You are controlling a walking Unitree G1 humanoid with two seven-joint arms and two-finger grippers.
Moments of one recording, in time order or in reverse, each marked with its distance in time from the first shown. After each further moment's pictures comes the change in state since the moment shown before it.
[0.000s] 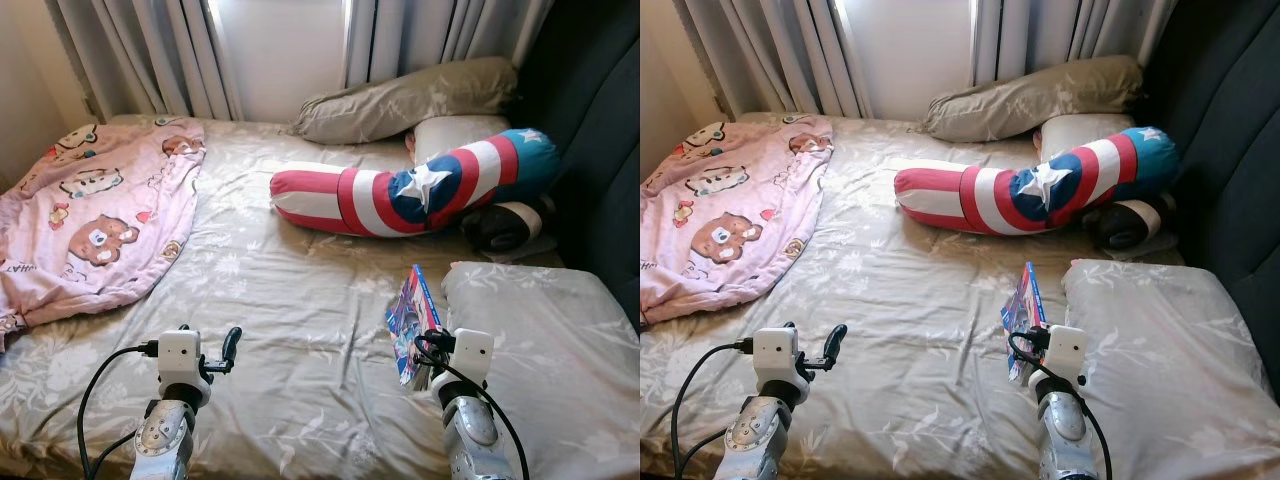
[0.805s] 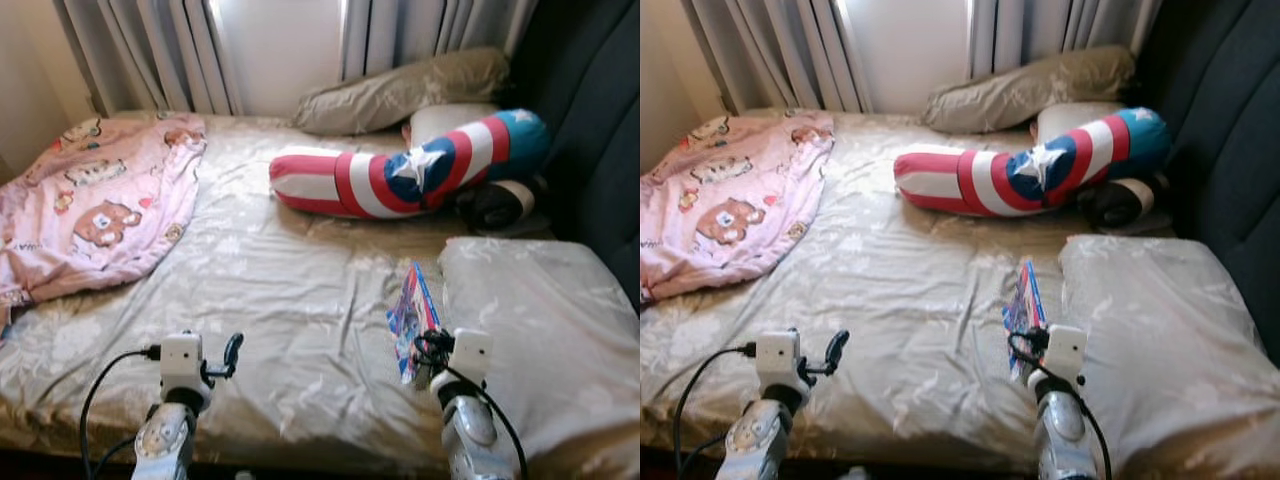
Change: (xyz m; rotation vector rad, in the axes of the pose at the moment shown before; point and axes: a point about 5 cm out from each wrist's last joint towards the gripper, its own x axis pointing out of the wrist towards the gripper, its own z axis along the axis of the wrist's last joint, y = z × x) left arm -0.002 -0.001 -0.007 -0.007 0.034 -0.009; right arm -0.001 0.000 -0.001 0.002 0.003 0.001
